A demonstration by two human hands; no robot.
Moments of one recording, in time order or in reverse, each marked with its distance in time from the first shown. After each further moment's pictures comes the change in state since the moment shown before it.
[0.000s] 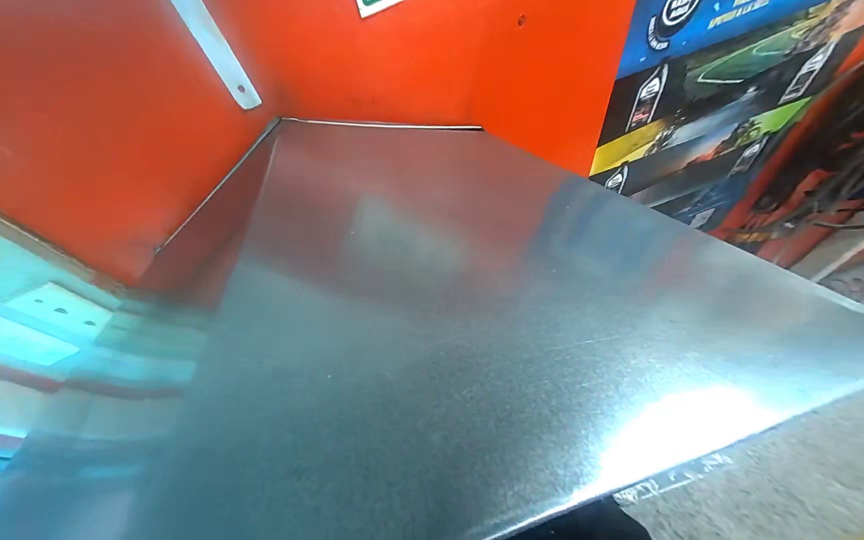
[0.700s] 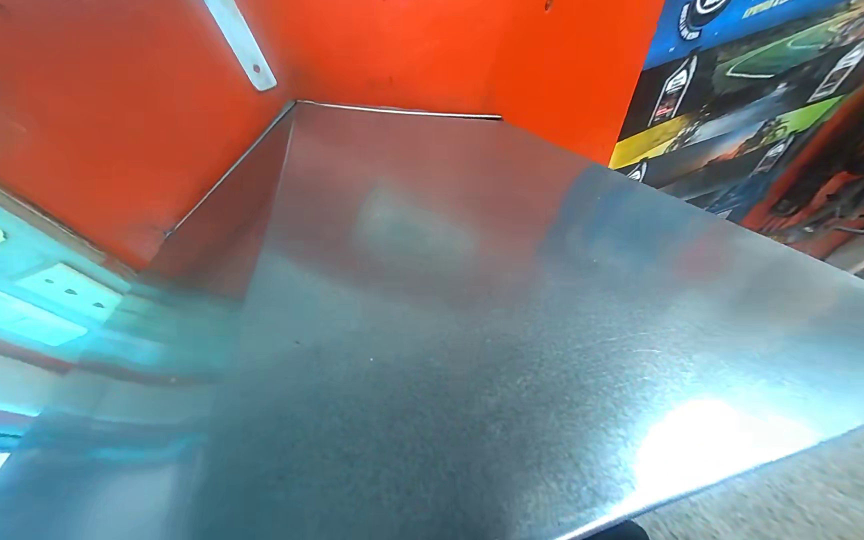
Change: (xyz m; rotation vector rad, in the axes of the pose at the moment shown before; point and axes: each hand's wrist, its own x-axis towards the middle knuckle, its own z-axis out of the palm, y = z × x) left_hand 0.019 0.014 -0.004 0.141 -0.073 0.046; right_hand 0.015 0.012 0.010 -0.189 -0.047 -0.073
